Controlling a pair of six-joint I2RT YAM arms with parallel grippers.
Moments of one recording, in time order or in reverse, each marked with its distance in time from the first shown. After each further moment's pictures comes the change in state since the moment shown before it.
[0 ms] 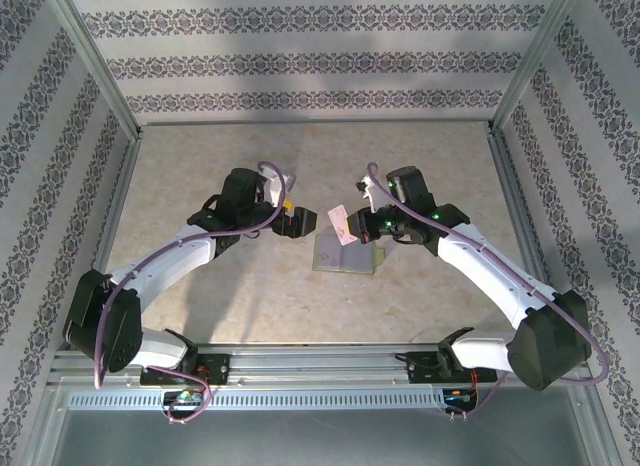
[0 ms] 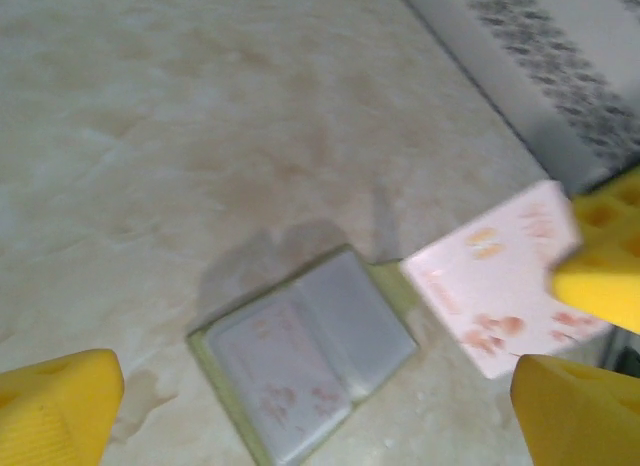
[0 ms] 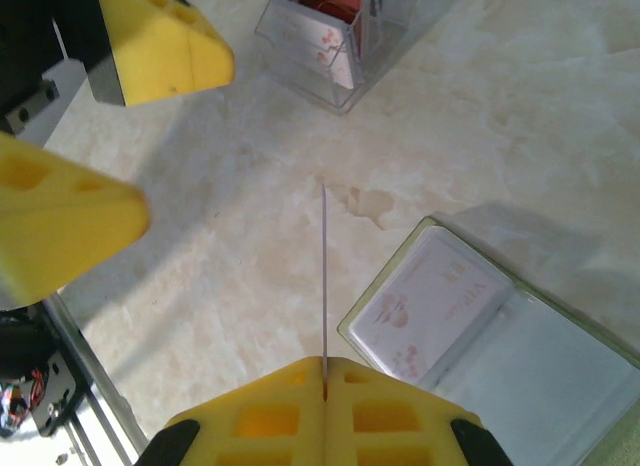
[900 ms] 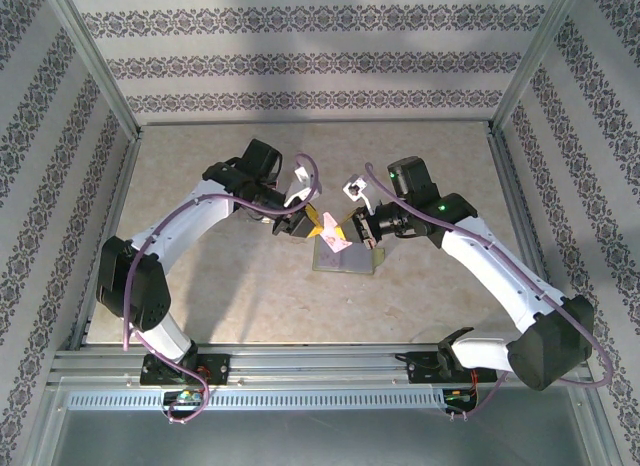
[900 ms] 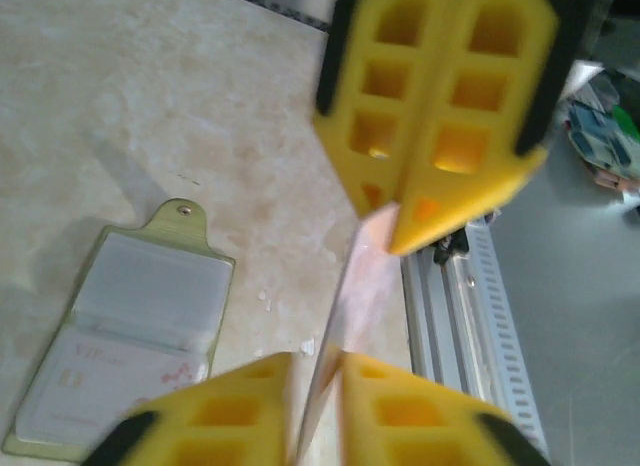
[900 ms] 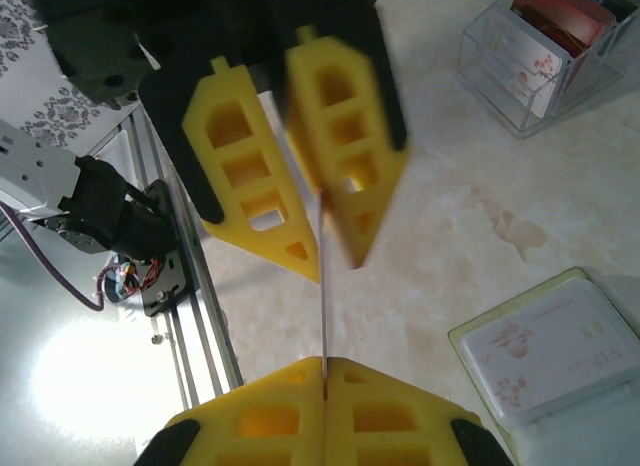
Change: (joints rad) left arm 0.006 0.266 0.479 -0.731 0.513 0.807; right arm 0.008 0.000 0.134 -0.170 -0.283 -0.265
